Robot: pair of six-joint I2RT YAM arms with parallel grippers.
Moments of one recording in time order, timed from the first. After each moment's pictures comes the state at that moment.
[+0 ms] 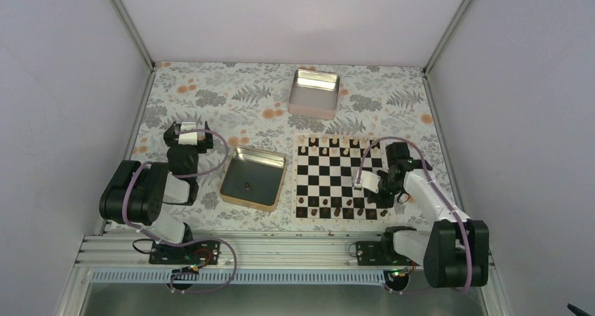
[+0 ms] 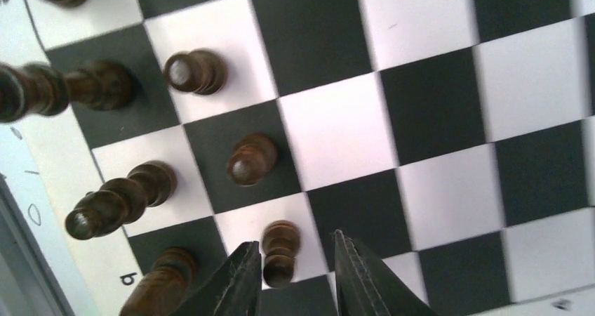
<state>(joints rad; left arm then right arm) -0.05 1.56 0.20 1.31 -0.18 0.11 0.04 1.13 0.56 -0.89 -0.22 -1.25</state>
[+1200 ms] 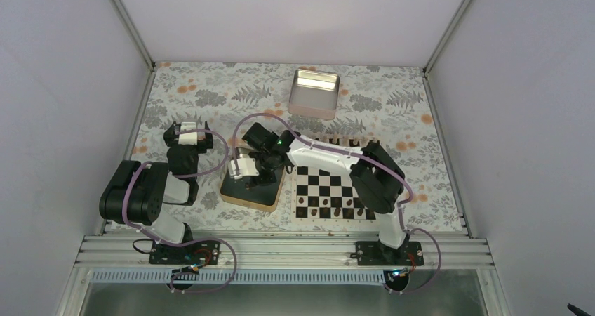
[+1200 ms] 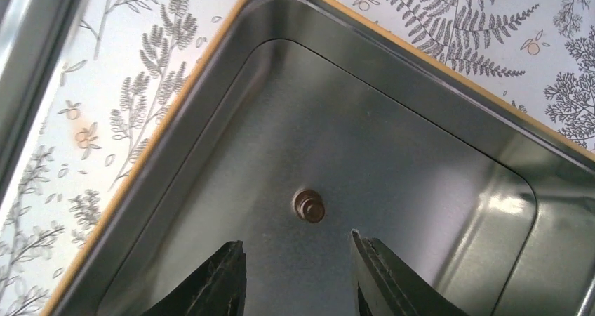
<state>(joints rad) -0.05 1.56 0.20 1.31 -0.18 0.11 1.01 1.98 1.51 -0.66 -0.34 -0.82</state>
